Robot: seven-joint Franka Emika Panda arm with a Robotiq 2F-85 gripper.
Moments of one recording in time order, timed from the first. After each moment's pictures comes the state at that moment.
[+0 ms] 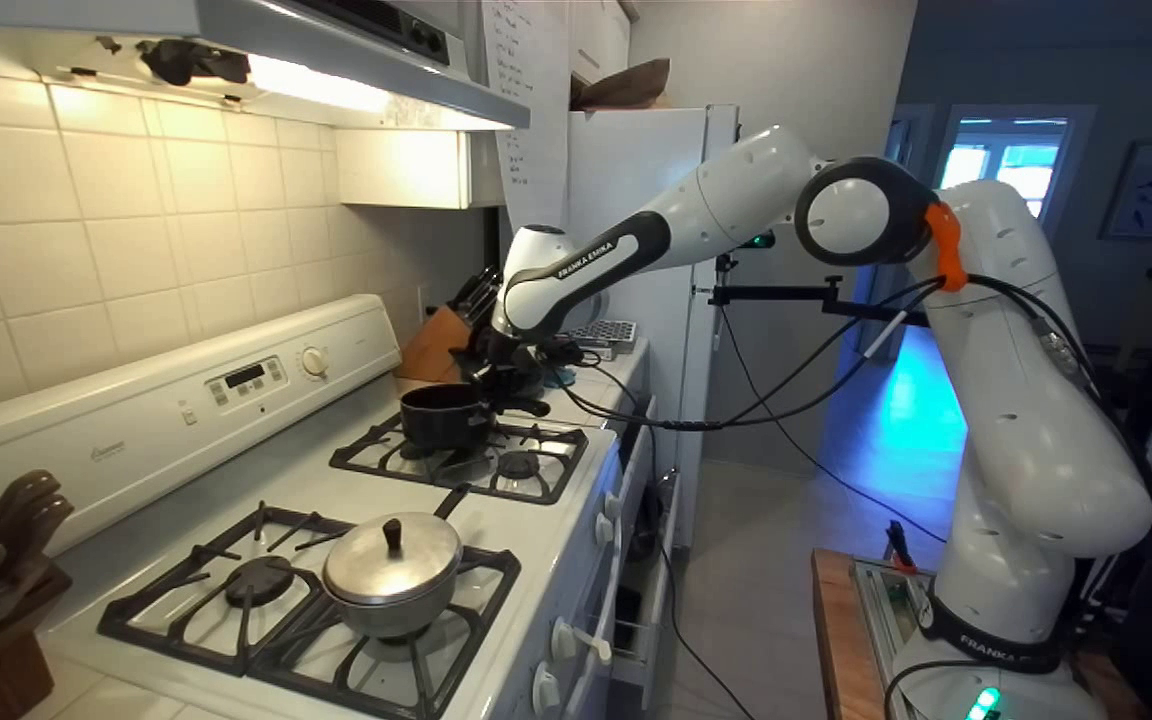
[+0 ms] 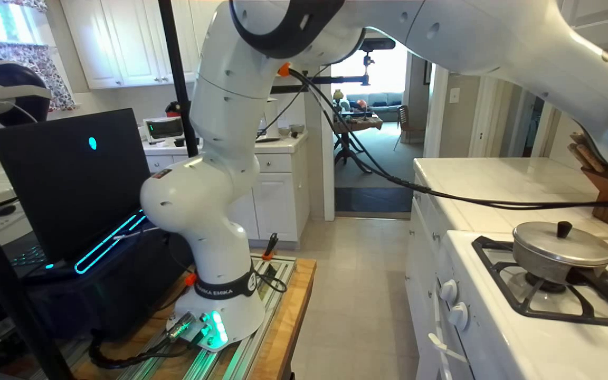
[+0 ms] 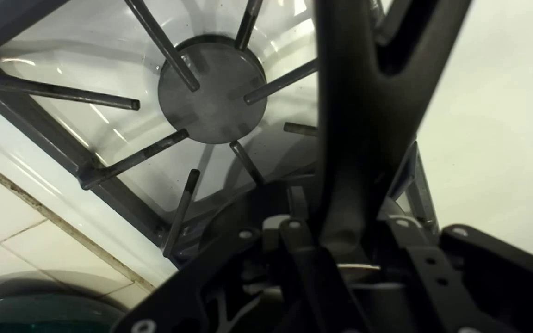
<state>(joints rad) -0.15 0.48 -0.10 -1.68 0.09 2.48 0.14</state>
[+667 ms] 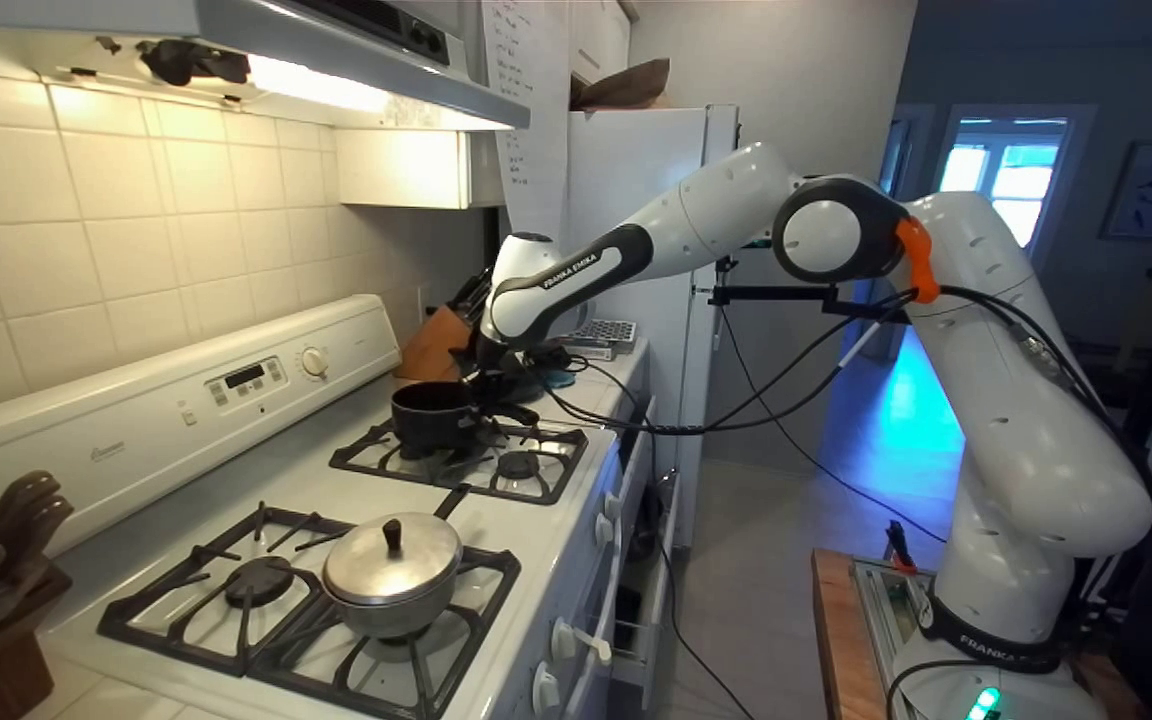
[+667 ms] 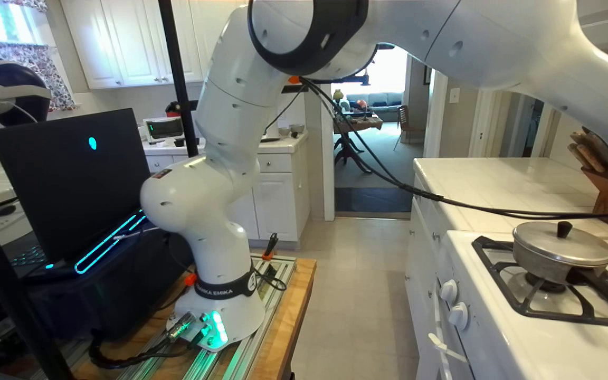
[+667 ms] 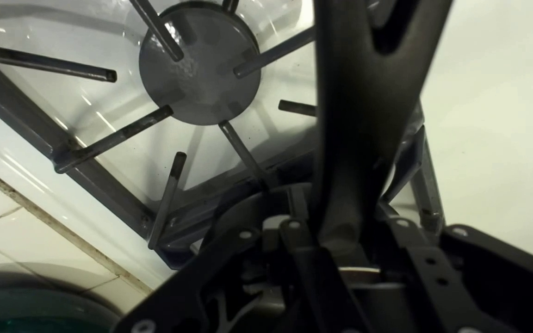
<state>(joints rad) -0.15 0.56 -0.10 -1.58 0.09 2.47 0.14</state>
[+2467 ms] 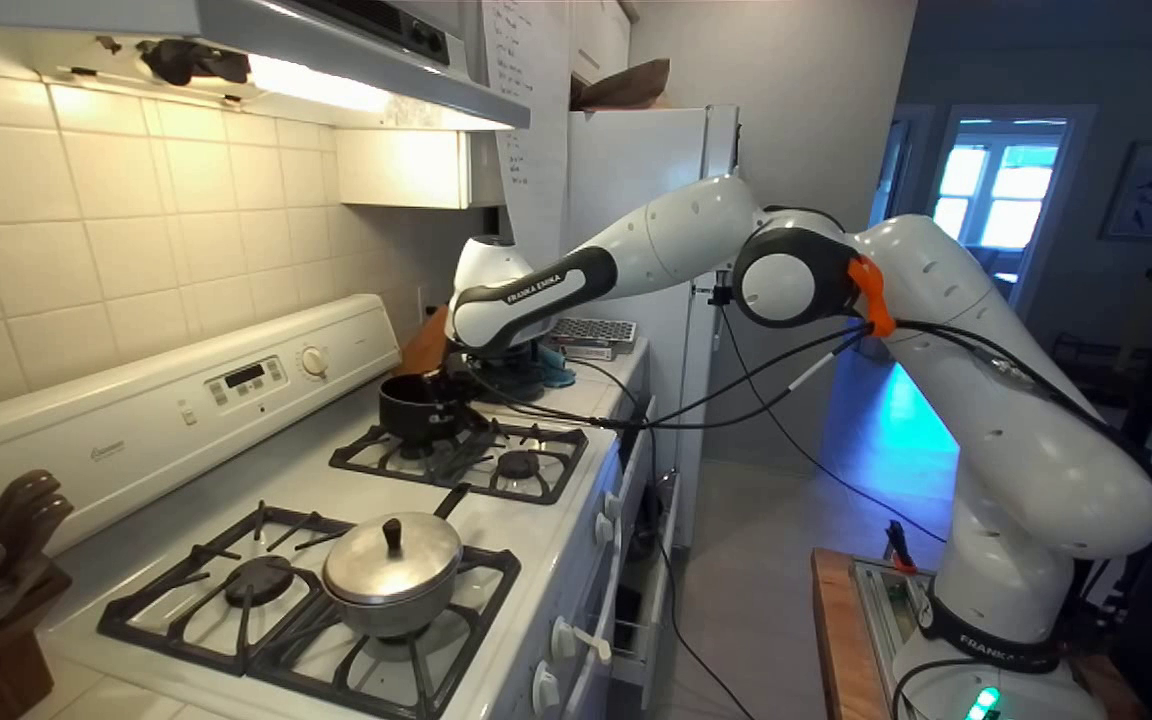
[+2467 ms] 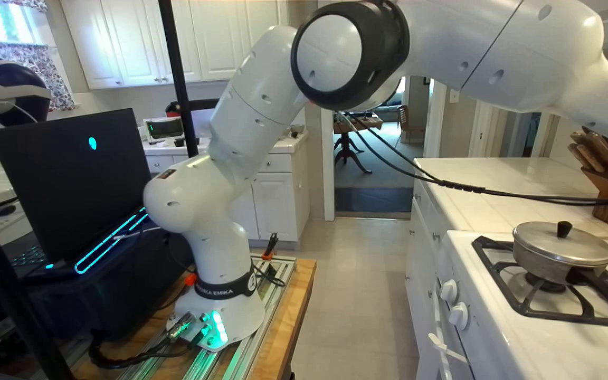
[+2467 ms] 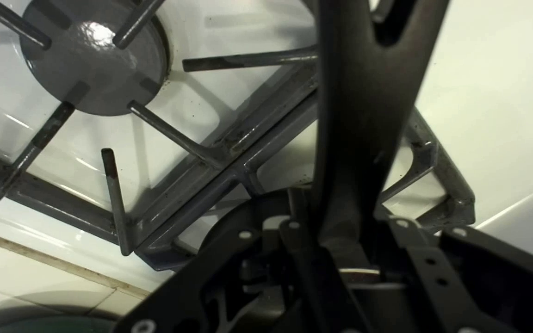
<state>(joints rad) -0.06 0.73 -0.17 -1.32 0.09 2.40 0.50</state>
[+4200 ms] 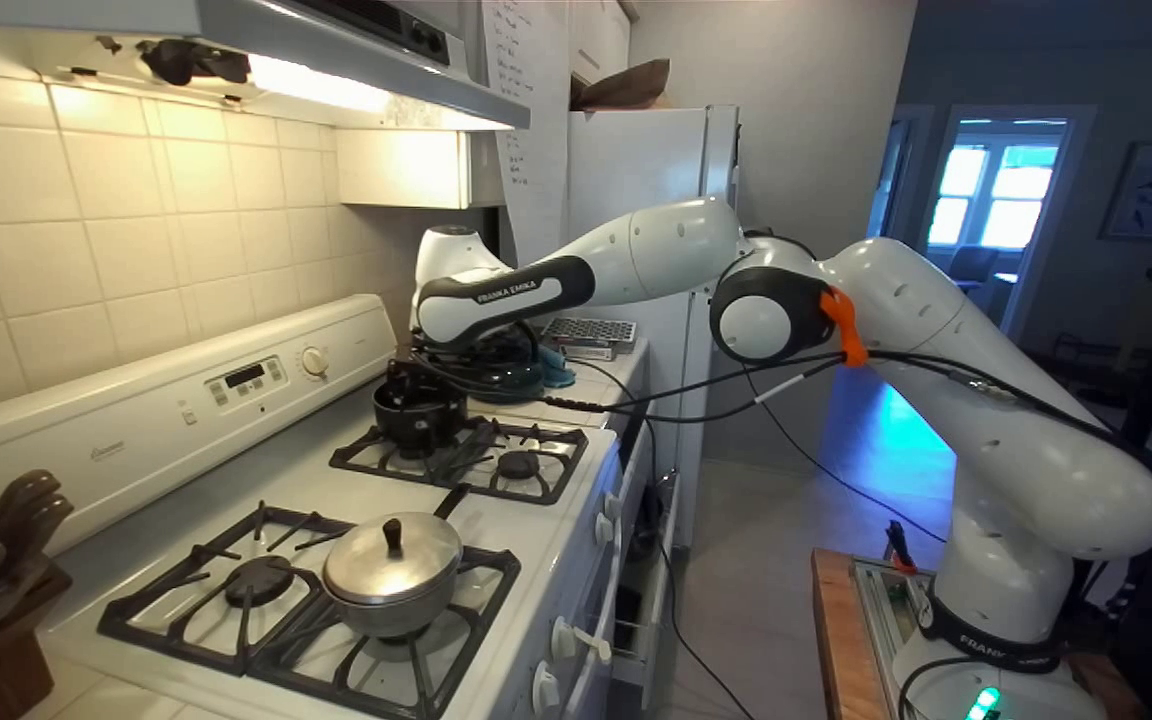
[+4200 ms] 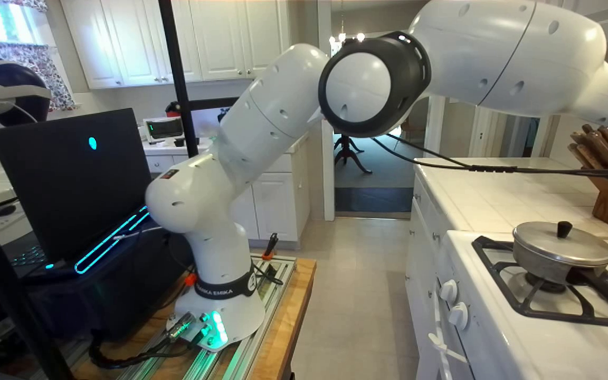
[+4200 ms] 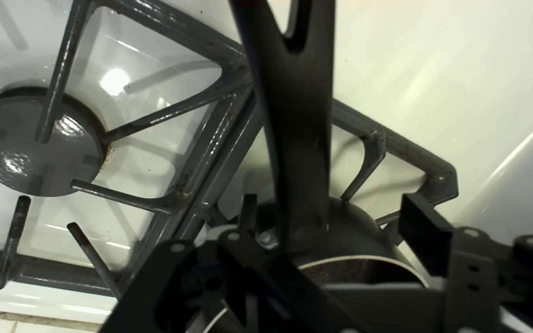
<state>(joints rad) -0.01 0.86 -0.20 -1.05 0.07 2.20 0.88</state>
